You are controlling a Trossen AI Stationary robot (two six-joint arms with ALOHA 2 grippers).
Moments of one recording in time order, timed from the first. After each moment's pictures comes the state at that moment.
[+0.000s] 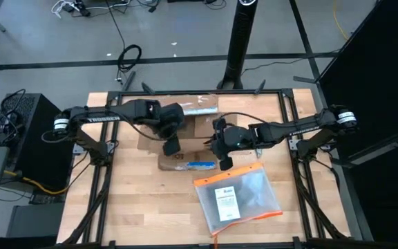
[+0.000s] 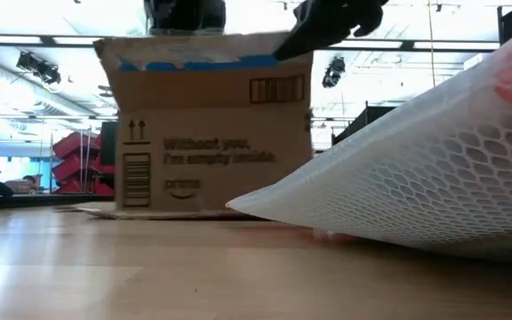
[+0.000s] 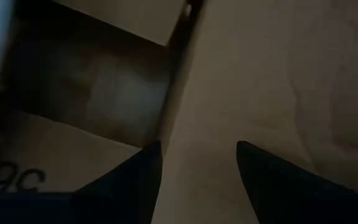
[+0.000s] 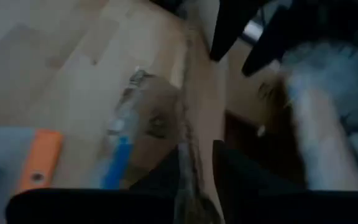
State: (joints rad) left arm 0.14 1.49 1.40 -1.04 0.09 -0.21; right arm 0.12 1.47 1.14 -0.26 0.25 -0.35
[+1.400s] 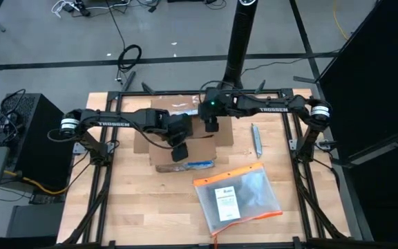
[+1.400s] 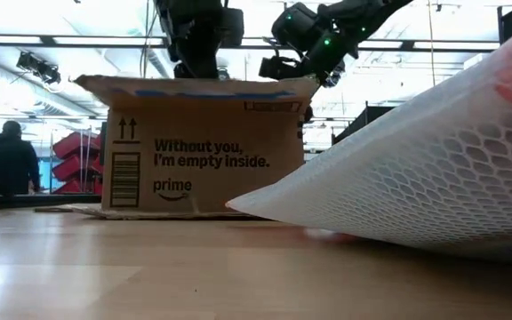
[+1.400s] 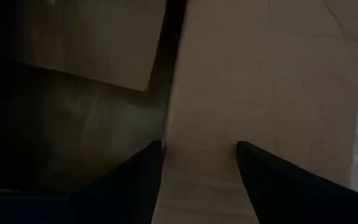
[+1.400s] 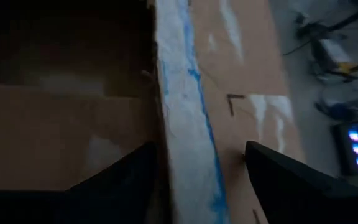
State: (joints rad) left arm 0.07 1.57 1.37 -0.88 -0.02 -0.23; right arm -0.33 1.71 1.34 -0.35 0.16 -0.53
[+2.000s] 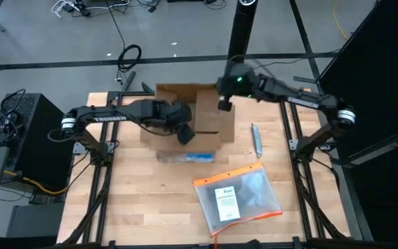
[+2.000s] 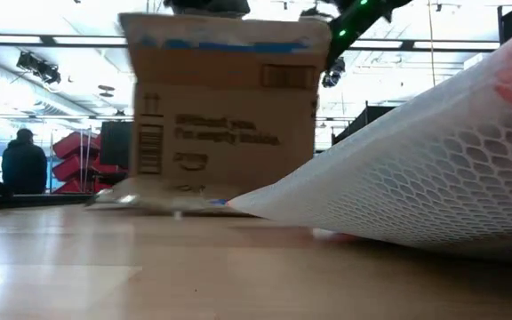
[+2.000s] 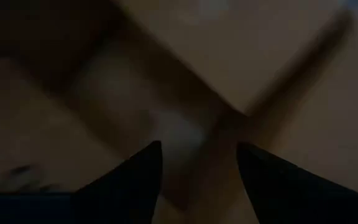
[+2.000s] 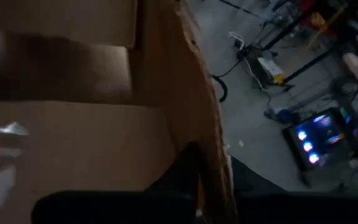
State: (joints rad) left arm 0.13 1.57 1.56 -1.02 -0.36 -0.51; right arm -0.47 1.47 1.34 -0.39 0.12 -0.49
